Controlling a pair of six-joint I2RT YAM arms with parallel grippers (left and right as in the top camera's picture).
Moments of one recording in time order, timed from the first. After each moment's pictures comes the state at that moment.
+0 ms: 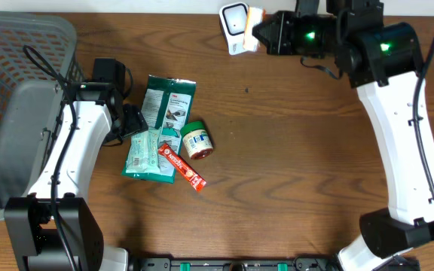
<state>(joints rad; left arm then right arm) -0.02 1.64 1.26 -1.06 -0.16 -0.47 0.31 1.79 2.14 -1.01 -0.51 0.39</state>
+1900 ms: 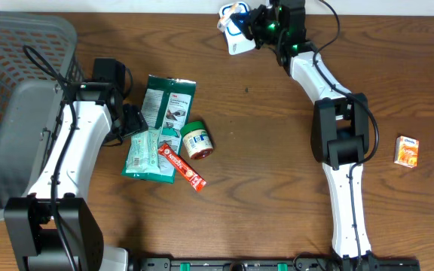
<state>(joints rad) -0.02 1.64 1.26 -1.06 -0.16 -0.47 0.21 2.61 2.14 0.18 -0.70 1.28</state>
